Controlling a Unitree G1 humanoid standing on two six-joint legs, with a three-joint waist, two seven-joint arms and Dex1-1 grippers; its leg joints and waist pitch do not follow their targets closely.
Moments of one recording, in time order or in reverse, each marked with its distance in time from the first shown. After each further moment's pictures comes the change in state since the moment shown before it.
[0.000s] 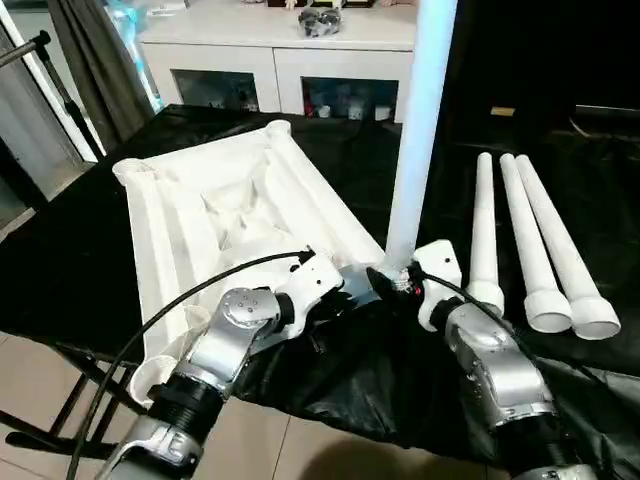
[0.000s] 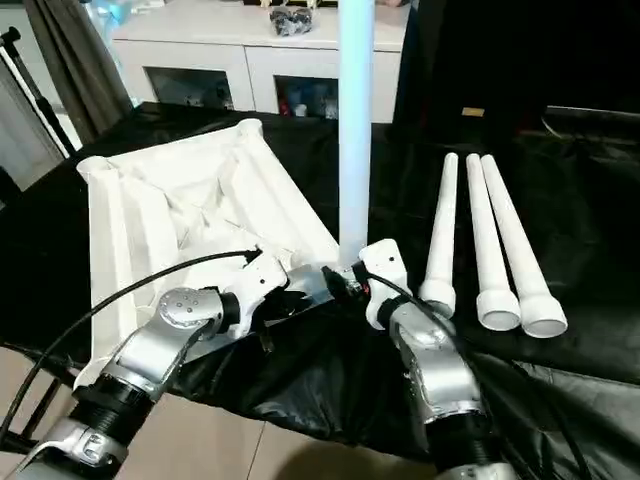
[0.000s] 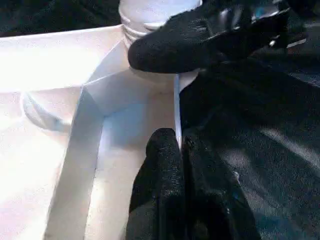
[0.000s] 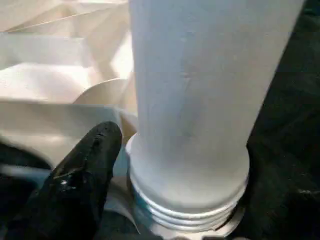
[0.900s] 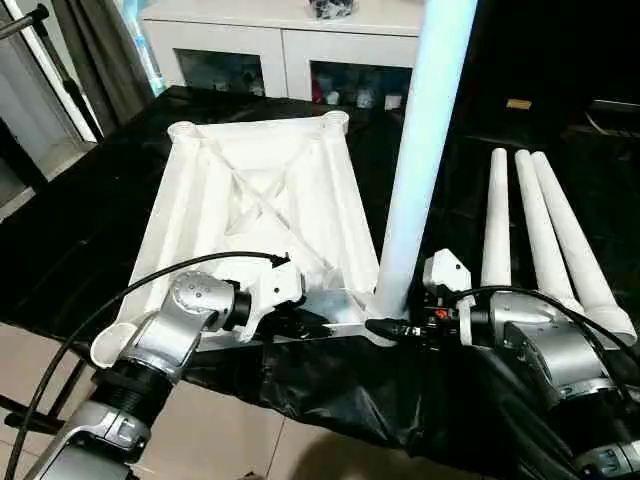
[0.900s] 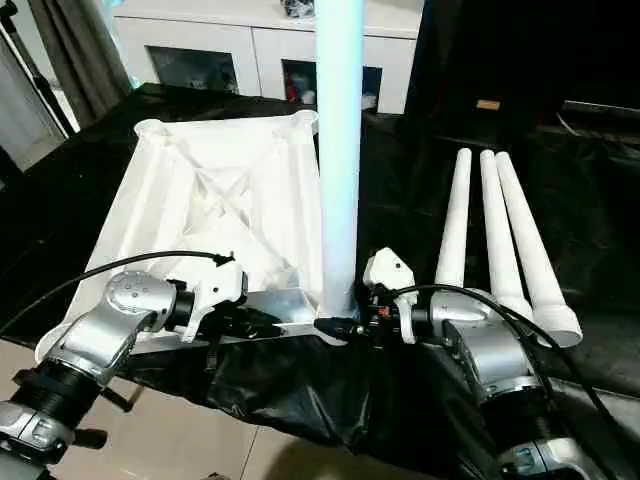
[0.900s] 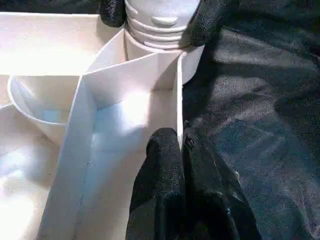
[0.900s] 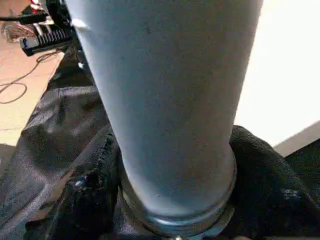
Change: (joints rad) left arm -0.037 0.196 -0.014 0.040 -0.115 -0.114 -0.379; right arm -0.054 -0.250 0.103 -0.009 0.139 0.030 0.621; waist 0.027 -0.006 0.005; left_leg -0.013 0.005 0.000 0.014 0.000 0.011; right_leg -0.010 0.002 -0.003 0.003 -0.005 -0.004
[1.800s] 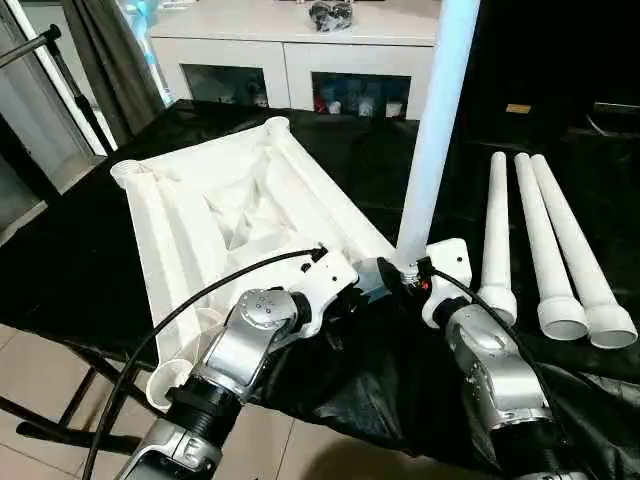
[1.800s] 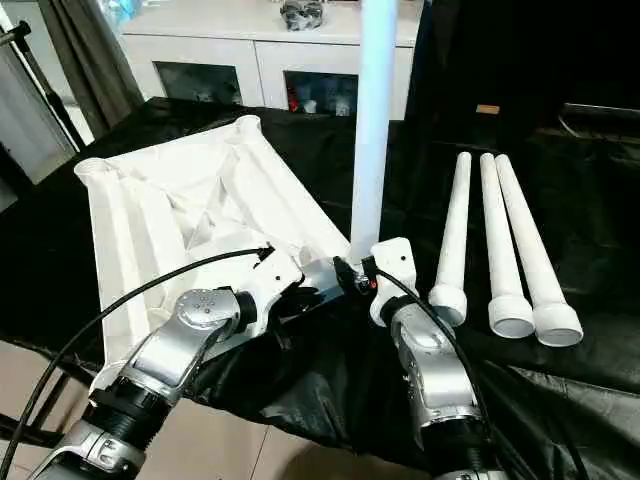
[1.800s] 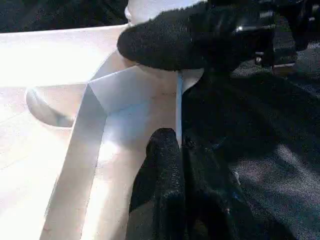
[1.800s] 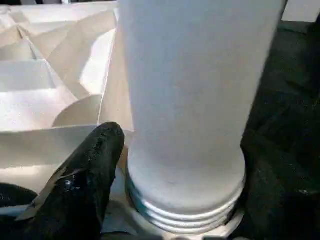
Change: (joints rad) left arm 0.039 -0.301 0.010 -0.061 0.140 0.206 0.521; right arm 0.086 0.331 -0.157 -0.013 -0.163 -0.048 -0.822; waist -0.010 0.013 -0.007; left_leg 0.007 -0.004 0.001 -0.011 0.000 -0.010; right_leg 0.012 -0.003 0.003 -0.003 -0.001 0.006
